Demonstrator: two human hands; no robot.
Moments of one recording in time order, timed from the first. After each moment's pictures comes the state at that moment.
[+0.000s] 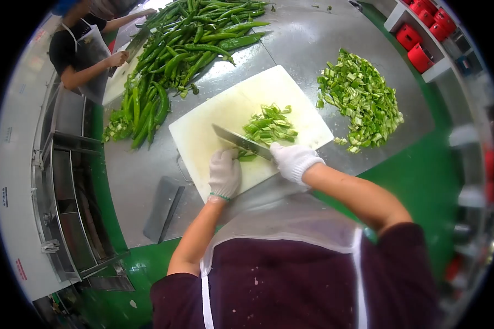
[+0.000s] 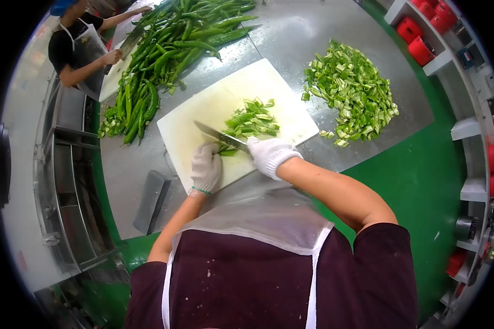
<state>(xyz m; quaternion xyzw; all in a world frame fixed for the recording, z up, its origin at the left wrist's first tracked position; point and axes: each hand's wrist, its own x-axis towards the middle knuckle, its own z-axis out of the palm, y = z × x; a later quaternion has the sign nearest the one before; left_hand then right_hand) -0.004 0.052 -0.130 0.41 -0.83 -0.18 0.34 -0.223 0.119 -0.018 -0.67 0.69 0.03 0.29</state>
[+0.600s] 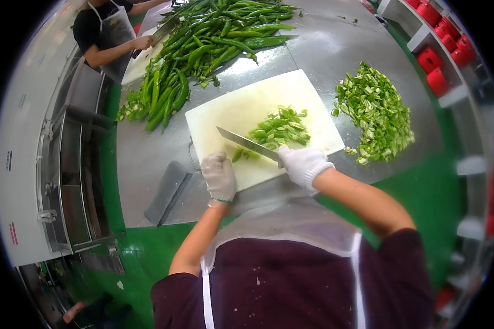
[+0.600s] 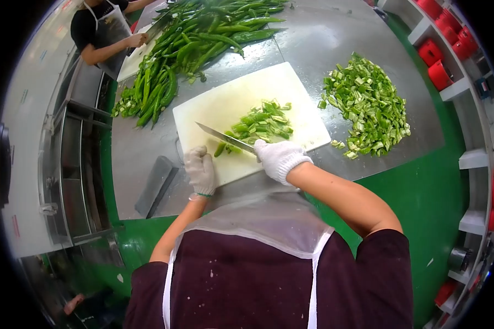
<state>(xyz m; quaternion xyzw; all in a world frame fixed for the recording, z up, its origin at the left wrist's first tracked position) 0.017 0.077 -0.124 0.49 -0.72 -0.11 0.47 -0.218 0.122 -0.008 -0.73 0.63 0.04 0.27</state>
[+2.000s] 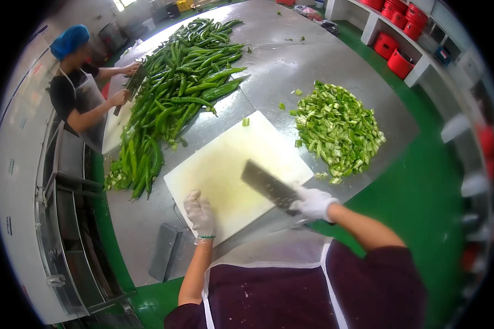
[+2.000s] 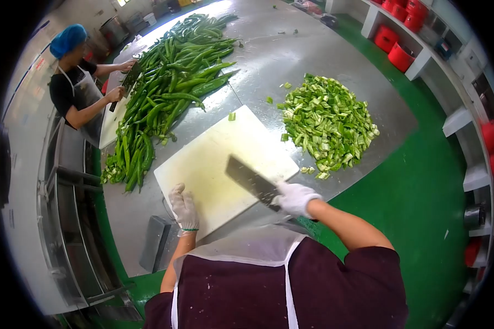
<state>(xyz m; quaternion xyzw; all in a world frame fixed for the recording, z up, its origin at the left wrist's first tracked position) 0.010 0.031 -0.132 0.49 -0.72 -0.20 0.45 -0.303 0.178 -0.011 -0.49 0.77 -0.01 0.41</state>
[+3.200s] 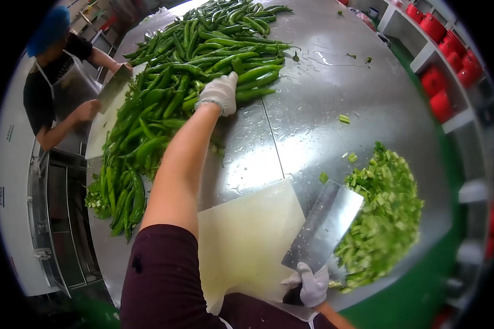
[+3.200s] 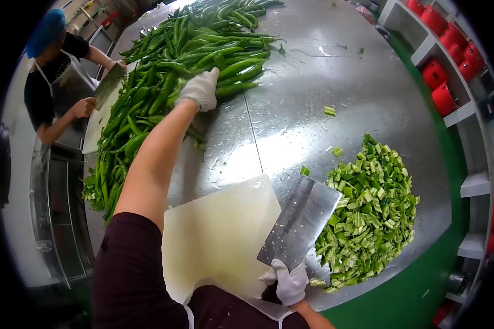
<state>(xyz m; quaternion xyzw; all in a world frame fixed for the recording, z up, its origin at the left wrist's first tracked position) -0.288 -0.428 -0.068 0.47 -0.88 -0.01 -0.10 -0.329 0.076 -0.099 -0.10 0.59 -0.61 0.51</state>
